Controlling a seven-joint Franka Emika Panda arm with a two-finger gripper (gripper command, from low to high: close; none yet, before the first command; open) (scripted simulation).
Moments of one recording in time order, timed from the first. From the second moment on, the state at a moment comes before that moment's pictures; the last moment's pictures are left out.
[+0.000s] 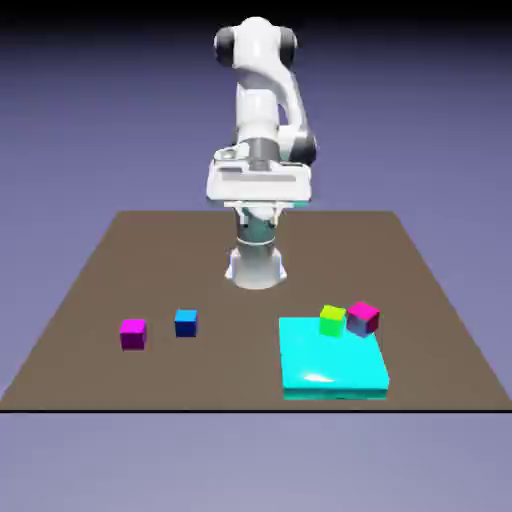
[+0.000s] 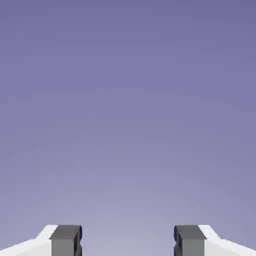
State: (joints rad) arm 0.02 -0.53 -0.04 -2.80 0.03 3.00 0.75
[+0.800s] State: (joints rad) arm 0.26 0.24 -0.91 -2.60 0.73 2.18 0.85
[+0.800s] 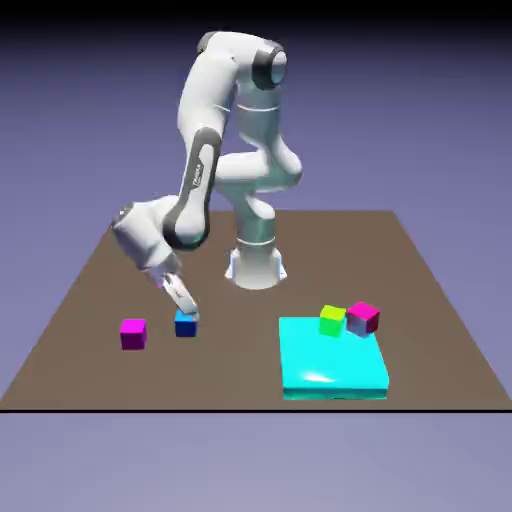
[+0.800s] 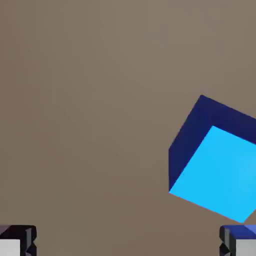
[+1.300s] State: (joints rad) arm 0.24 0.53 -0.91 -2.56 1.06 2.07 0.76
